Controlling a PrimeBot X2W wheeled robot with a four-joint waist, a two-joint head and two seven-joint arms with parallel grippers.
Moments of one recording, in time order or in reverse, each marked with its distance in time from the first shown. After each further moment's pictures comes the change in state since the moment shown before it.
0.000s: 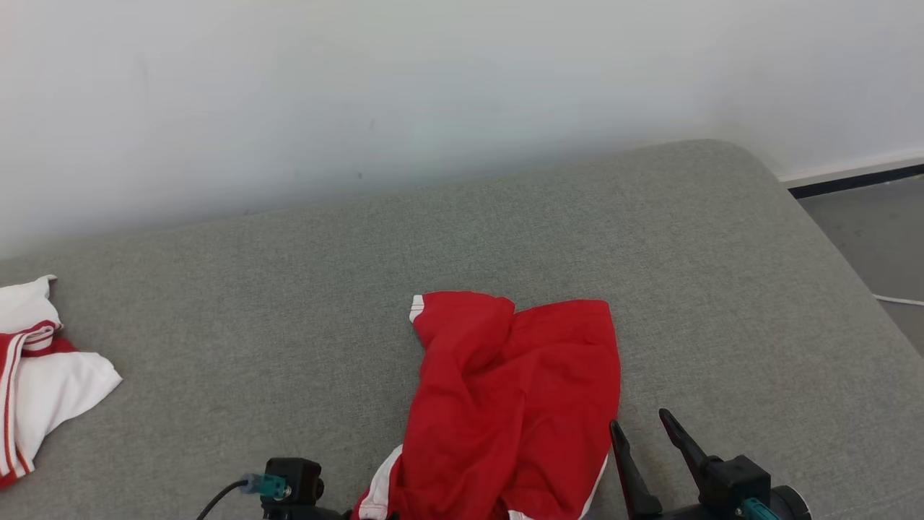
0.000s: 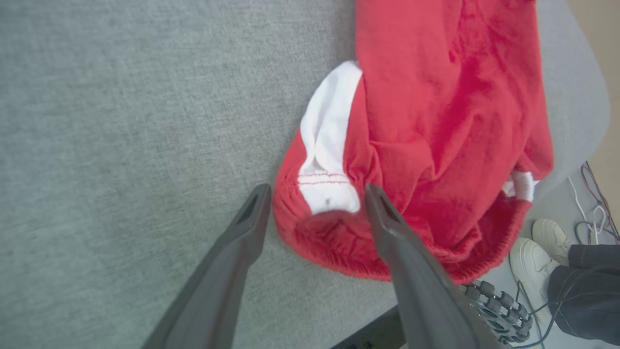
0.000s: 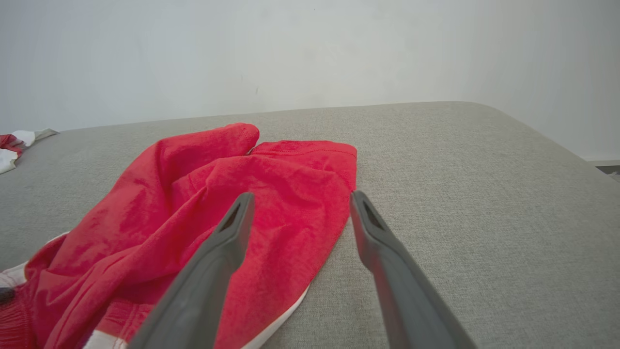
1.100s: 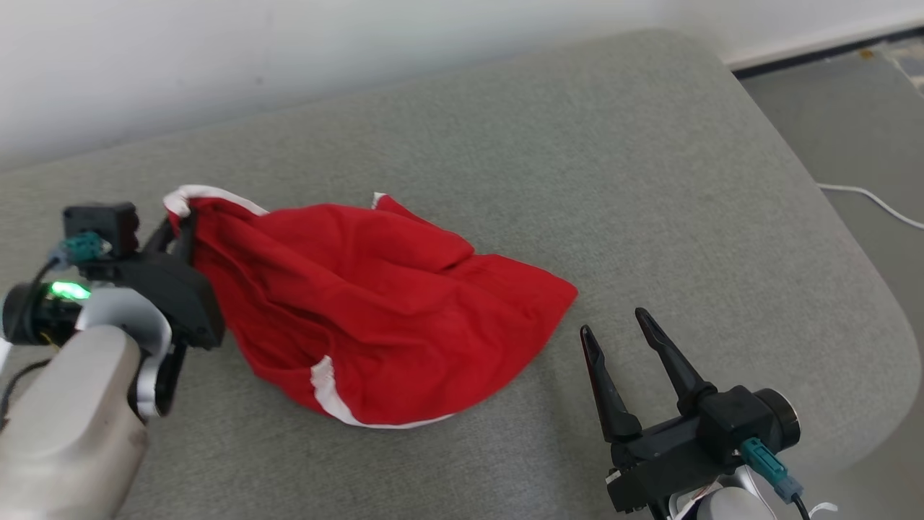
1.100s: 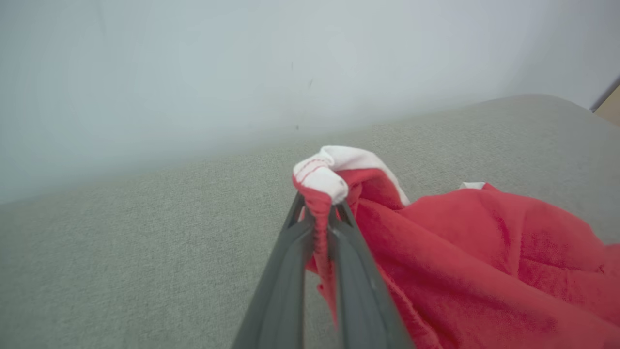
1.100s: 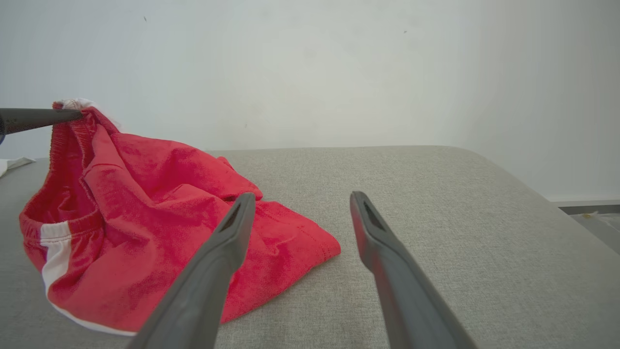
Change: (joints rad) left arm -0.531 0.077 0.129 0.340 0.173 -0.024 -0.293; right arm -0.105 0.000 0.058 -0.192 -0.013 0.000 0.000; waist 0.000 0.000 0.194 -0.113
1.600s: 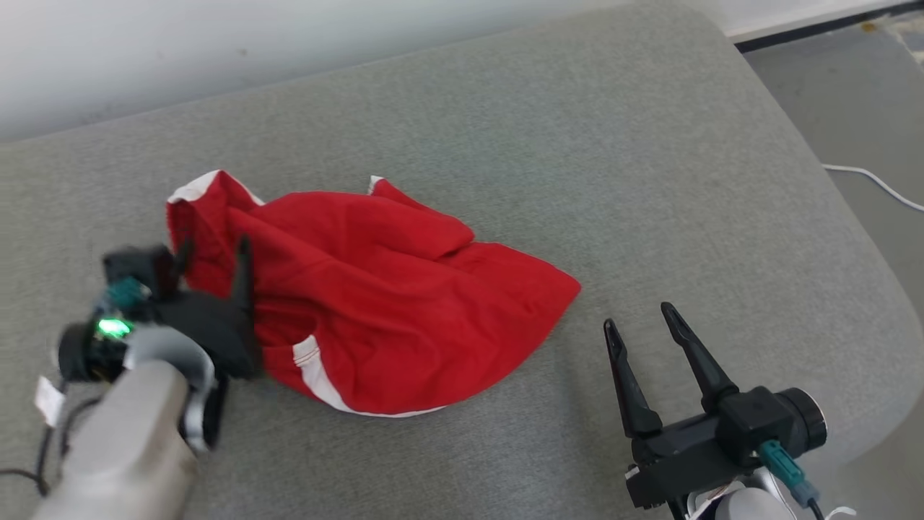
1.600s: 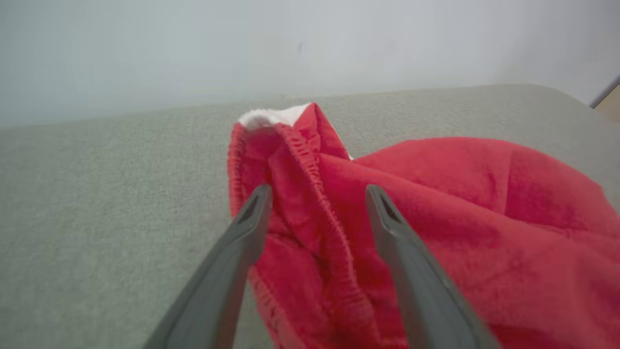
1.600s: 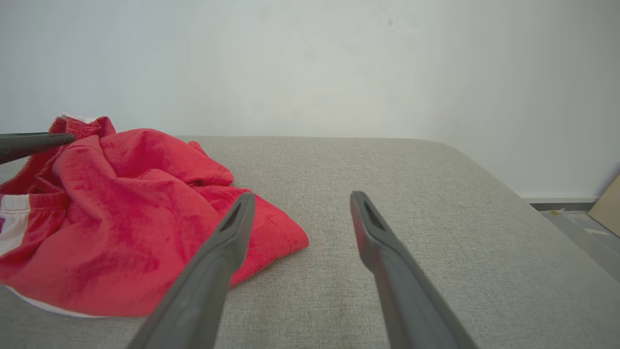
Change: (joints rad) left arm 0.022 -0.100 0.010 0.146 -0.010 -0.017 -0.159; right arm 0.014 0.000 -0.057 -0.041 -0.057 0.000 0.004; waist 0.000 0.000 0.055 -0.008
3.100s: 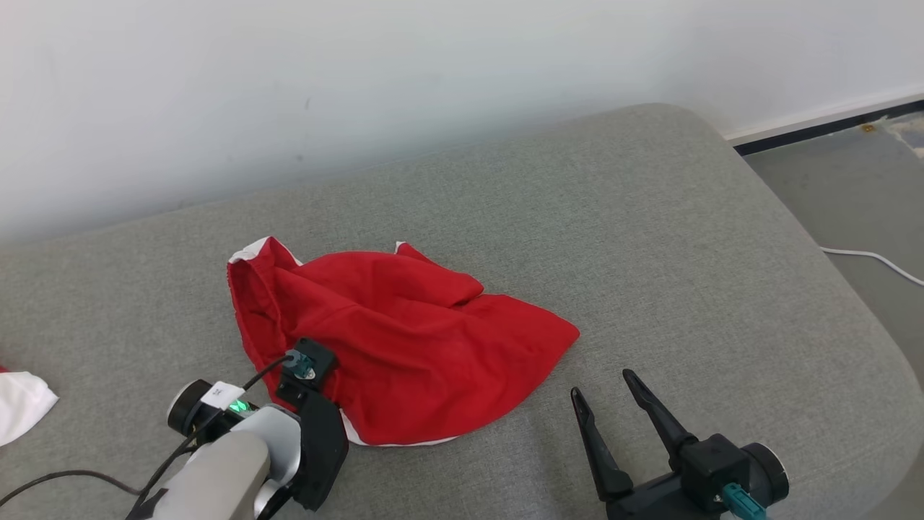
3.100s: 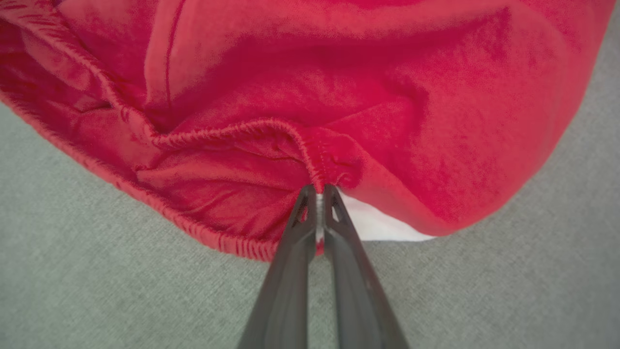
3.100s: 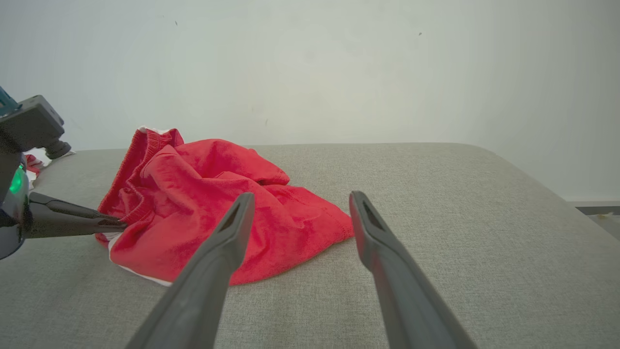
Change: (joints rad) left arm 0.047 -0.032 -0.352 0.027 0.135 -0.193 0.446; right arm 0.085 0.000 0.086 0.054 0.035 0.000 0.025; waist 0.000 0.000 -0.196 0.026
